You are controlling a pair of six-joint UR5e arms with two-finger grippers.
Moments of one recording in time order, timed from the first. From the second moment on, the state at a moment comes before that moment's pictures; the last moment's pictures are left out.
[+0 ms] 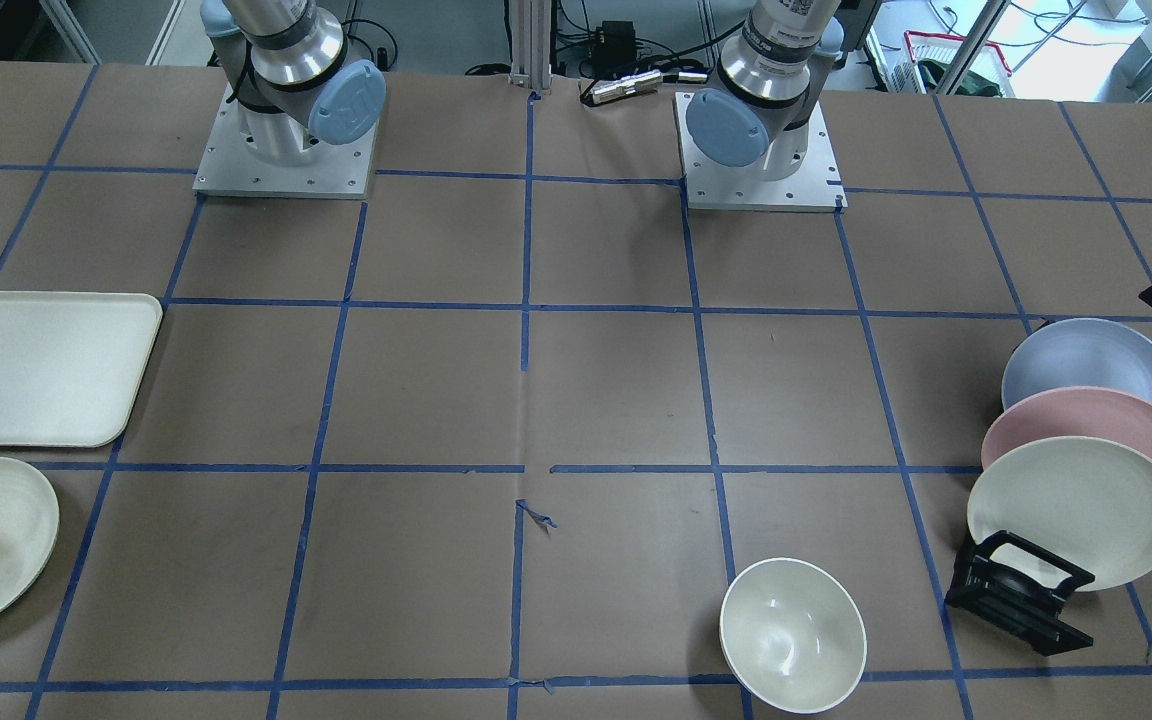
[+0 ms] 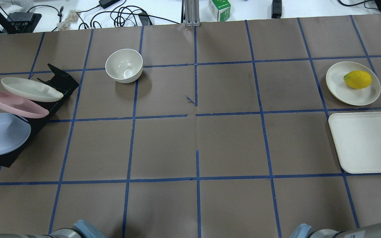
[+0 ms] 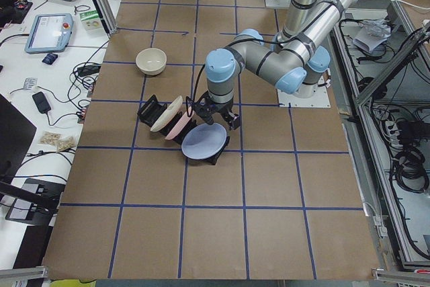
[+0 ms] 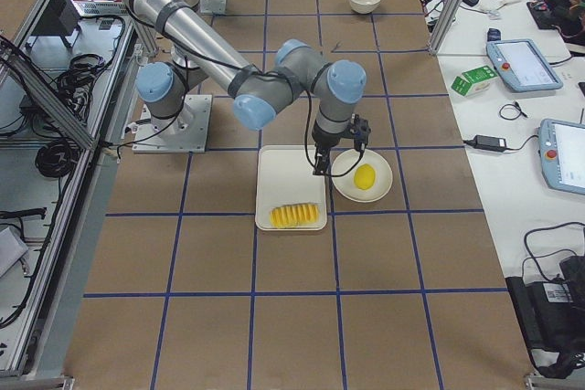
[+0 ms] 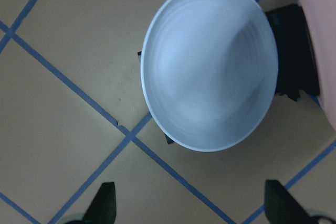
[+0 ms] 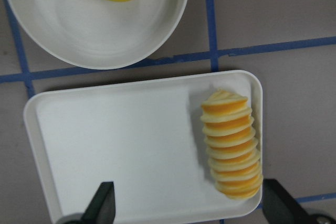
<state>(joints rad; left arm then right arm) -0.65 -1.73 -1.71 -1.31 1.62 0.17 0.84 -1.28 1.59 -1.82 -1.67 -0.64</state>
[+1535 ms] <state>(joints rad) -0.63 -1.95 -1.70 -1.12 1.62 0.19 0.76 -1.06 1.70 -2.01 -1.79 -0.76</state>
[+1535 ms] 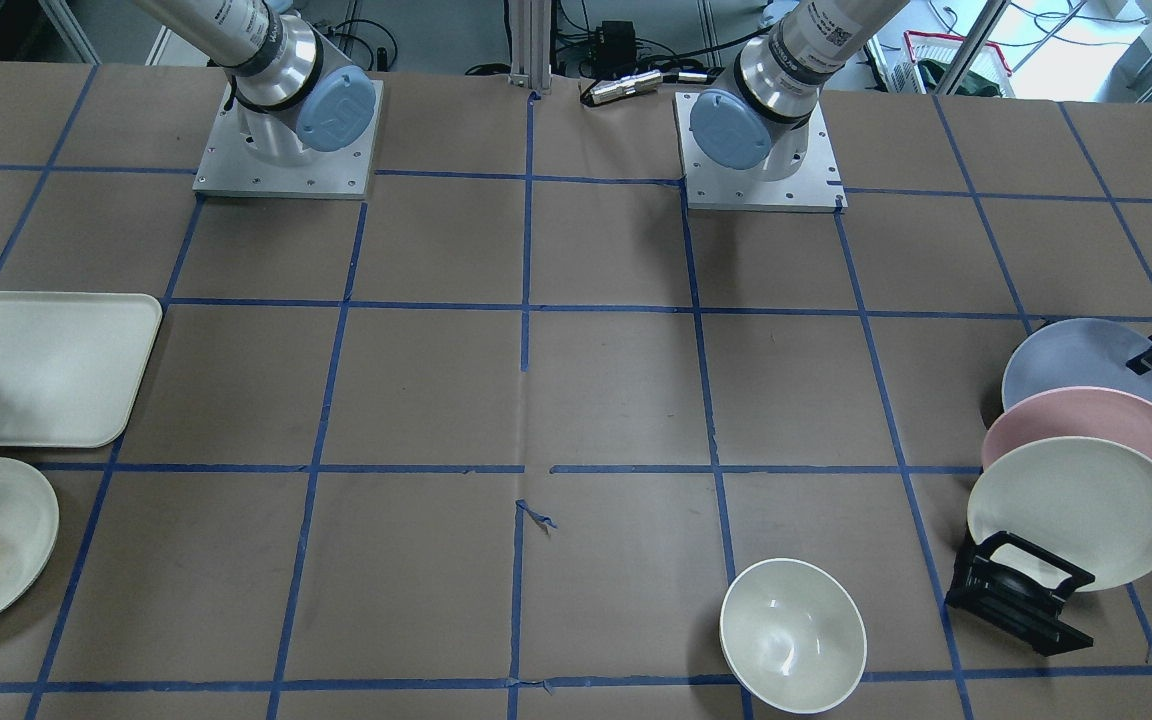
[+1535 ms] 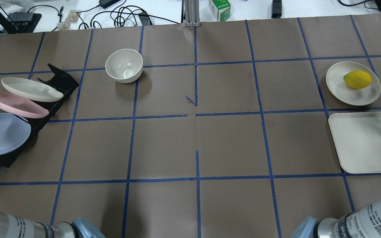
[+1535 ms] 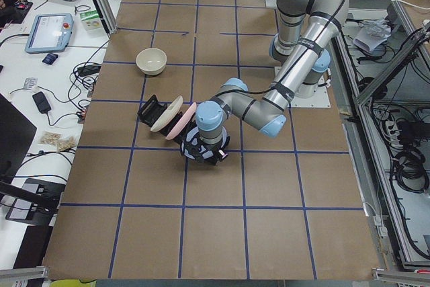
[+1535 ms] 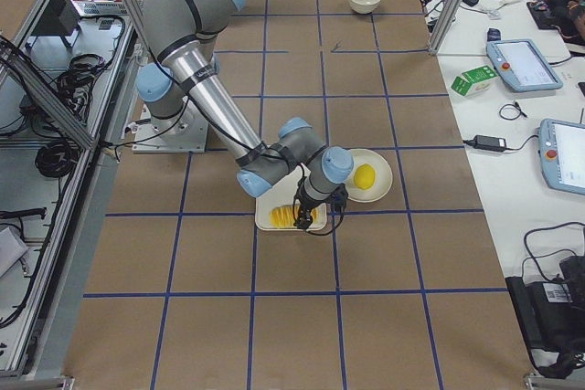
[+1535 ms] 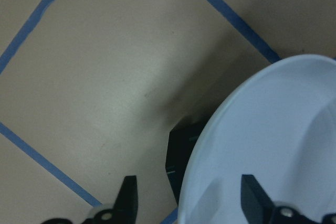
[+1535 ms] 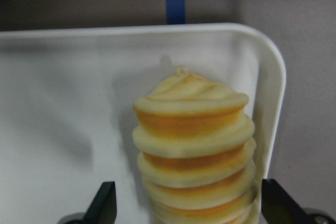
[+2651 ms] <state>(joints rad) -0.63 -1.95 -1.68 -1.15 1.62 0.20 0.89 -1.26 1.68 -1.81 -1.79 -0.65</state>
